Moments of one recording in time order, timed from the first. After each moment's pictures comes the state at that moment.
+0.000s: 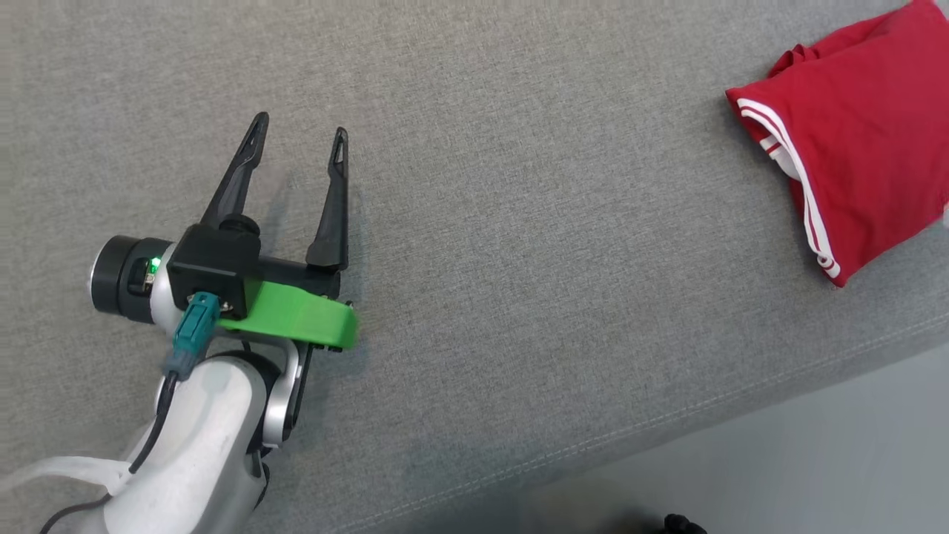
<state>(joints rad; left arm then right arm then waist) -0.48 0.33 -0.51 -0.04 -0.33 0.25 -0.08 -0.62 -0.36 -0.27 0.49 0.20 0.13 -0.26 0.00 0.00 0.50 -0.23</state>
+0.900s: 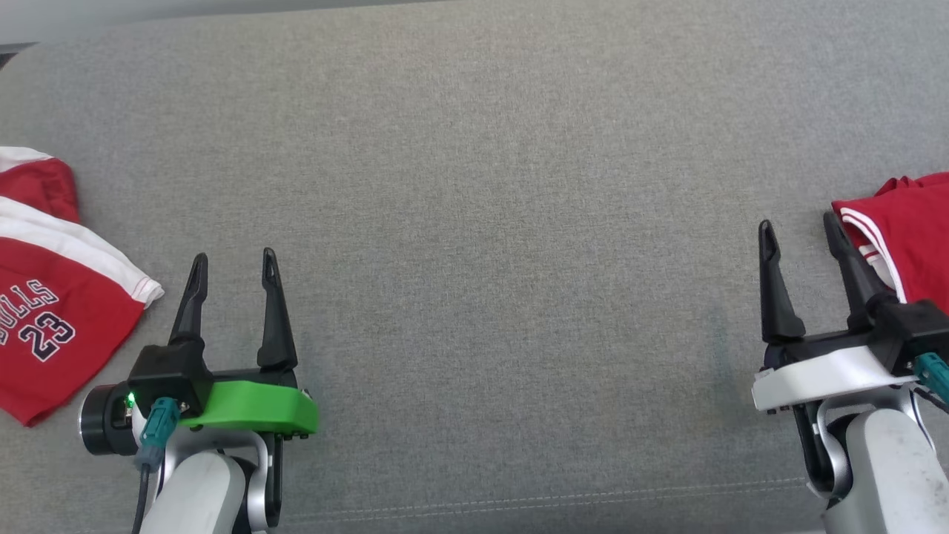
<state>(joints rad) -0.23 0.28 -0.38 0.09 -0.44 0.31 -0.26 -0.20 -0.11 -0.07 0.09 0.09 0.13 -0.26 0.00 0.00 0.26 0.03</state>
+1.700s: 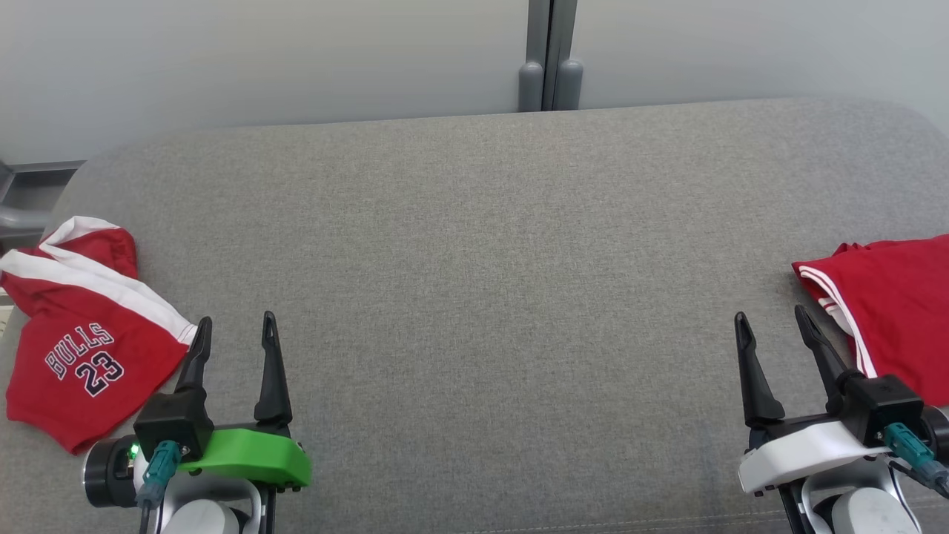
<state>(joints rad) -0.12 0.26 -0.32 0.17 -0.41 0.23 -0.26 -0.01 -0.06 -0.05 0.07 0.07 0.13 -0.22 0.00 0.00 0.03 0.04</state>
